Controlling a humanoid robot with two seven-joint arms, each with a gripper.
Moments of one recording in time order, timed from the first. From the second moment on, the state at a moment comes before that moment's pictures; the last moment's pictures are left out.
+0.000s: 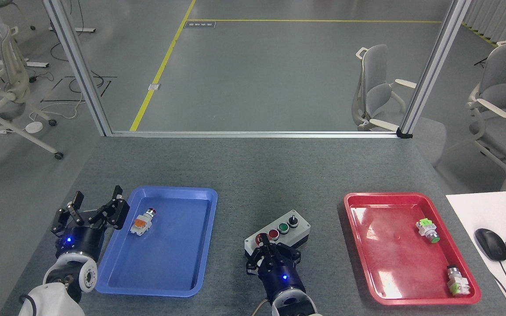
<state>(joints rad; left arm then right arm) -0.28 0.24 0.05 -1.25 -1.15 -0.06 0.13 -0.22 0.18 0.42 -1.13 1.50 0.18 0.06</state>
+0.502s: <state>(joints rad) -0.28 0.24 0.05 -1.25 -1.15 -0.06 0.12 -0.19 0.19 0.35 -1.37 1.50 0.19 0.05</state>
